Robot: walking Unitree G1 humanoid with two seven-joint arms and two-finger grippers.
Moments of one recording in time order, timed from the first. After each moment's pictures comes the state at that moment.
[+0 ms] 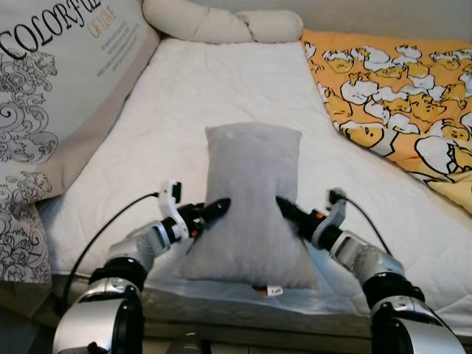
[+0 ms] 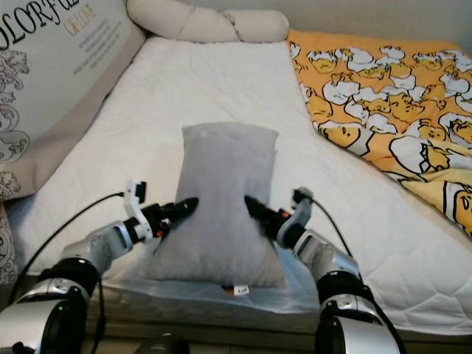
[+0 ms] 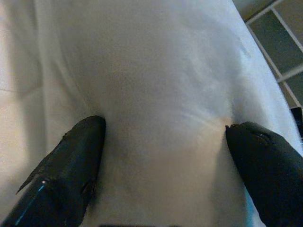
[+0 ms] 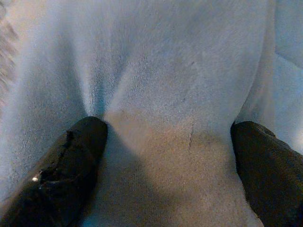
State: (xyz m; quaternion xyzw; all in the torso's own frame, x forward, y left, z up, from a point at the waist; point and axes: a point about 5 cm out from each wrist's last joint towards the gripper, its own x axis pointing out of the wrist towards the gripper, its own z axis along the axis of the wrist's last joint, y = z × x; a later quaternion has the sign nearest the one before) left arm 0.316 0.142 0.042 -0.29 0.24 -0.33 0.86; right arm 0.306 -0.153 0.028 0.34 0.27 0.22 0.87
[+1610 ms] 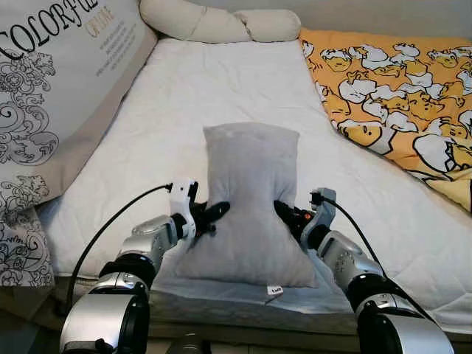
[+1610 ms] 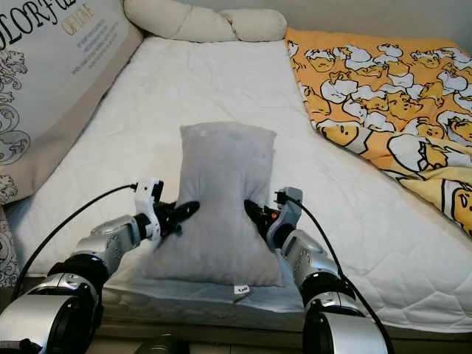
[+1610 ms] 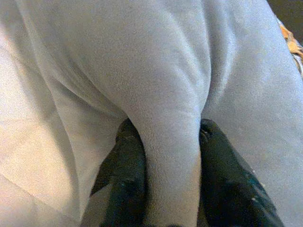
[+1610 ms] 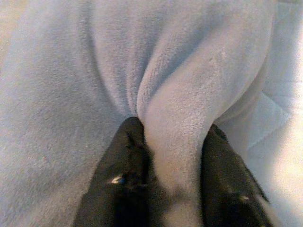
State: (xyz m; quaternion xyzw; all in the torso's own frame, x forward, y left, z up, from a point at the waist) left arm 0.329 0.135 0.048 -0.14 0.23 -0.32 0.91; right arm 0.314 -0.136 0.027 0.26 0.22 0.20 0.92
